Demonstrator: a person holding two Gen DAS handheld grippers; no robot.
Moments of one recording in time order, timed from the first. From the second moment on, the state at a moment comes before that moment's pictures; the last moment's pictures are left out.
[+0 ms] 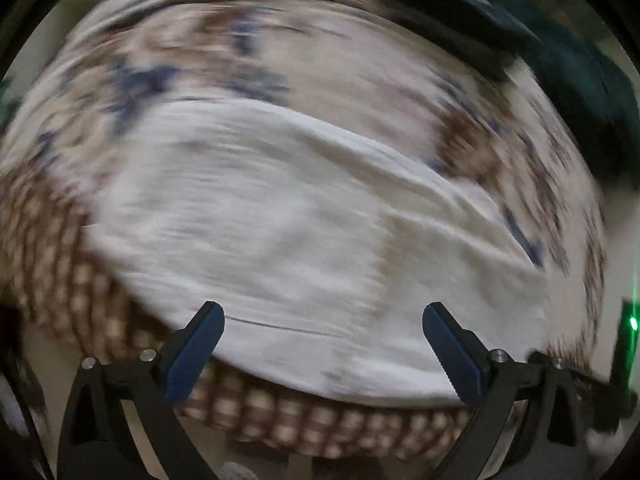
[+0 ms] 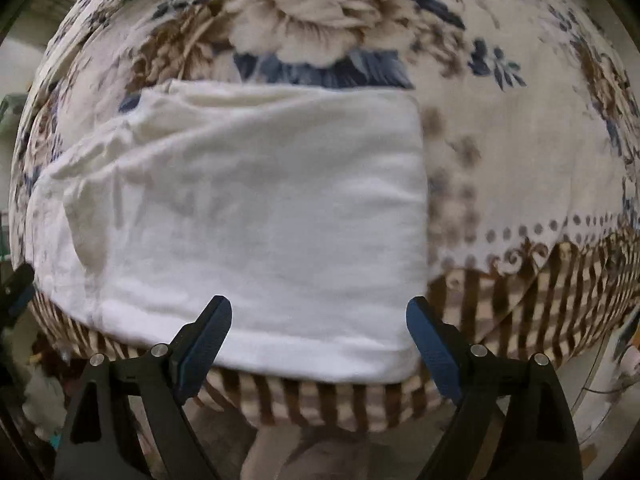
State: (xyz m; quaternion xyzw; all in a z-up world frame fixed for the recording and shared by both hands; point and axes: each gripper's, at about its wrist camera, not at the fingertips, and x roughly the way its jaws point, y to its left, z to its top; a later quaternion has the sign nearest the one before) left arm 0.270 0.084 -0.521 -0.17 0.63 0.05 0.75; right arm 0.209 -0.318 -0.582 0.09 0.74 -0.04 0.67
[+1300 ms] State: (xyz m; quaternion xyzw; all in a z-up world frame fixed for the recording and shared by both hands) left arm 0.280 0.102 -0.444 -0.21 0.47 0.06 0.85; right arm 0.230 -0.198 -0.608 0.04 0.73 -0.07 0.68
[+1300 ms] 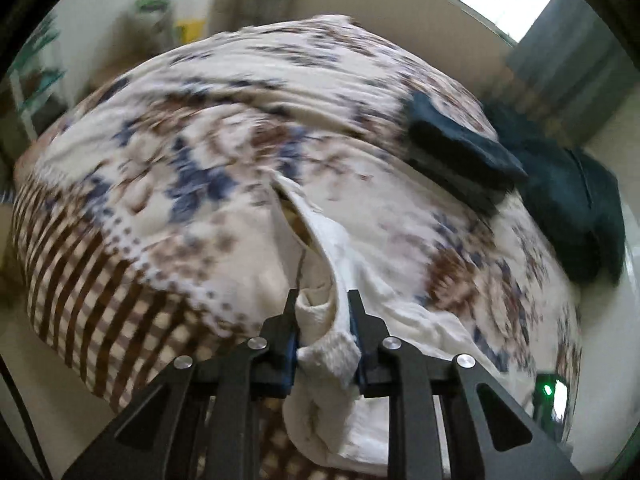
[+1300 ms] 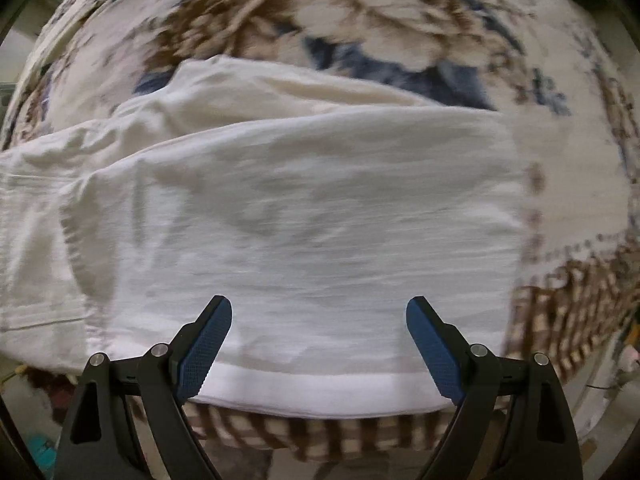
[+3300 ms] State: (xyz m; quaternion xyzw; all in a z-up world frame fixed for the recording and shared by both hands) left arm 0.274 -0.007 -0.516 0.03 0.64 0.19 0.75; right arm 0.229 -0.364 -0.657 0.39 0.71 0.07 0.58
